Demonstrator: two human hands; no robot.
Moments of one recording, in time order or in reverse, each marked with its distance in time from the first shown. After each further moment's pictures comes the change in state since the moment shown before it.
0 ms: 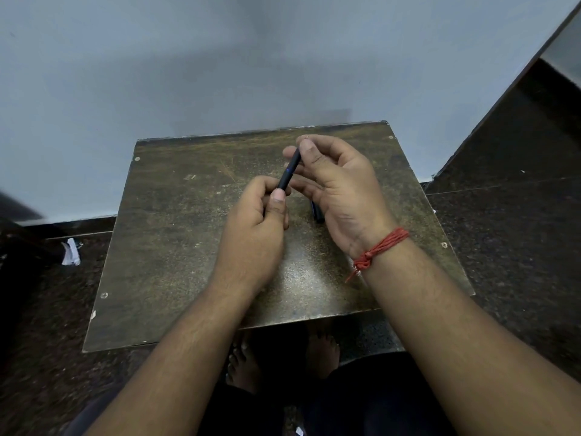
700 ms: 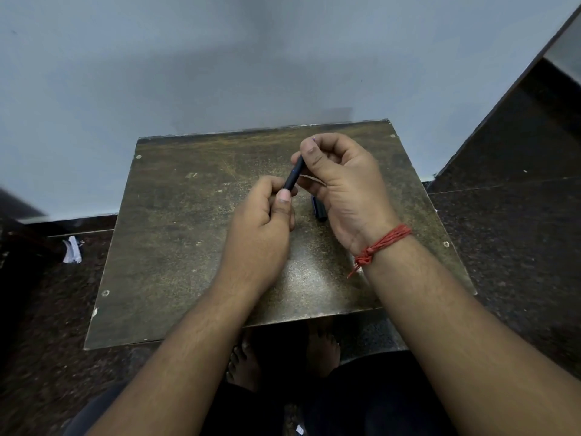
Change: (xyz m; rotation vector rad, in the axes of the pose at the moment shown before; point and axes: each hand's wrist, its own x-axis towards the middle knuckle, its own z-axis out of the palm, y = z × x) left_hand -0.001 -0.001 0.002 0.003 -0.023 0.006; right_hand 0.002 0.001 -0.001 -0.032 0.015 -0.015
